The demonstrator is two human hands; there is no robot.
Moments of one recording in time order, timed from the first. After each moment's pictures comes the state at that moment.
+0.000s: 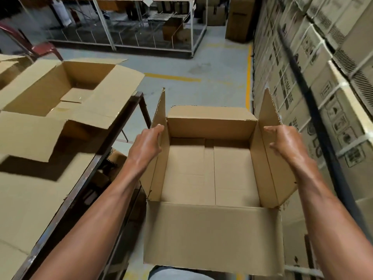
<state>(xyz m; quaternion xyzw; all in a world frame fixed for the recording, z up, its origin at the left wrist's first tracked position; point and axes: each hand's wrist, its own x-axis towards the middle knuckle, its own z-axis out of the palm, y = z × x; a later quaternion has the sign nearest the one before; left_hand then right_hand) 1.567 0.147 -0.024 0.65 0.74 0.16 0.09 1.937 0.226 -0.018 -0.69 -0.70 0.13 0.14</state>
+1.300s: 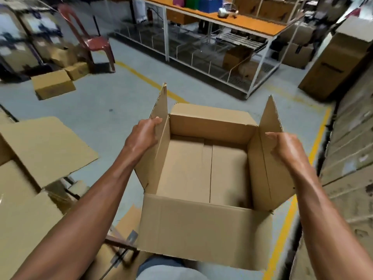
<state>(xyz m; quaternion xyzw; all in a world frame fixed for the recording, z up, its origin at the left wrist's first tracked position) 1.304 0.942 -0.009 0.44 0.87 0.21 0.09 1.647 1.151 0.008 -0.55 -0.81 0.18 0.09</state>
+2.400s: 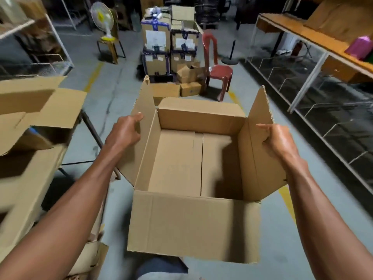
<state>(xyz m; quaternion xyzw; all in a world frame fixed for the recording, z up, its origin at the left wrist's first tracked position) 0.635 1.111 0.013 0.07 0.97 0.23 -0.04 0.737 1.525 0.018 -0.18 -0.95 0.24 0.08</state>
